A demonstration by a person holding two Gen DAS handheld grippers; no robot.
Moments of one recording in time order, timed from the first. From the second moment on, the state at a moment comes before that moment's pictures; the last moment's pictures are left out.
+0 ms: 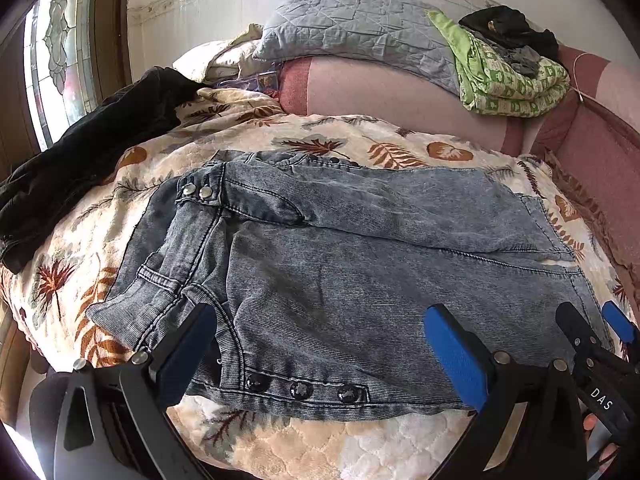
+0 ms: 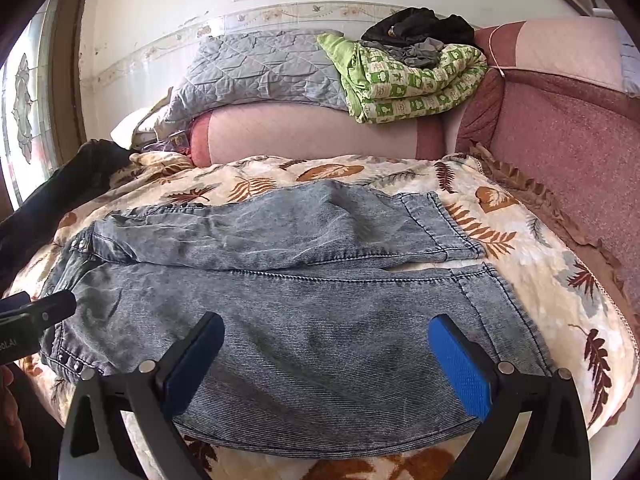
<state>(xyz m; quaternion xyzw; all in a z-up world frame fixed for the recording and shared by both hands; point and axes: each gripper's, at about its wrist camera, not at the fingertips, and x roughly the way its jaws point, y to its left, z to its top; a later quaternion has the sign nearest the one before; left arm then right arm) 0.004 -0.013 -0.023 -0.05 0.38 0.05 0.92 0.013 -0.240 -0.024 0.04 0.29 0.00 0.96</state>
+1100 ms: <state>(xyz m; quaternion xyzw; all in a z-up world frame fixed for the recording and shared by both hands) 0.037 0.030 -0.009 -0.06 0.40 0.01 0.91 0.030 -0.256 0.005 0.06 0.30 0.08 0.95</state>
